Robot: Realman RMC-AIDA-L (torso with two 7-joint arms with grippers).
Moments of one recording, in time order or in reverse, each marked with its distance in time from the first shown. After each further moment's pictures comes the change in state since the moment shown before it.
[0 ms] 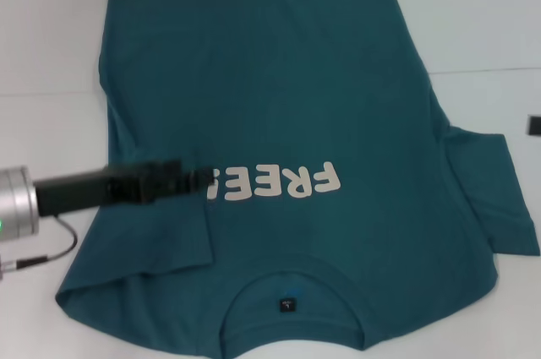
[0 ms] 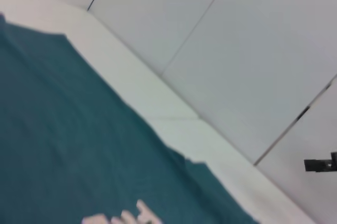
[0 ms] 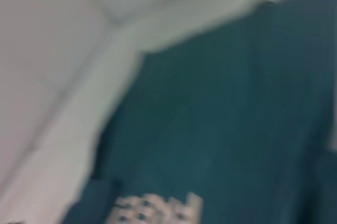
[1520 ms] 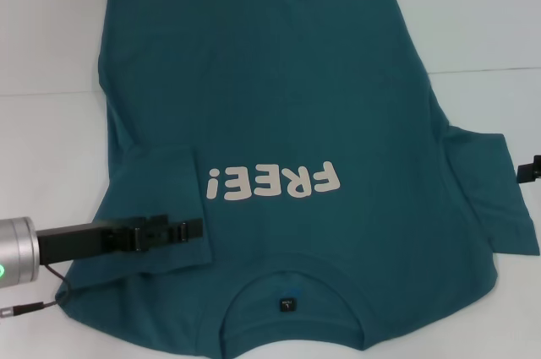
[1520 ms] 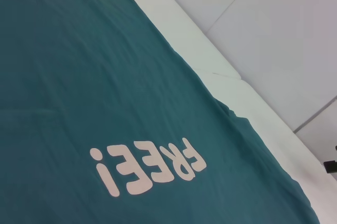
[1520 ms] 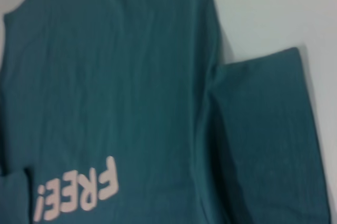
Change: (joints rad) left arm 0.029 -0.005 -0.009 0.087 0.109 -0.070 -0.016; right arm 0.119 -0.062 -0.051 0.209 -0.323 0.141 0.345
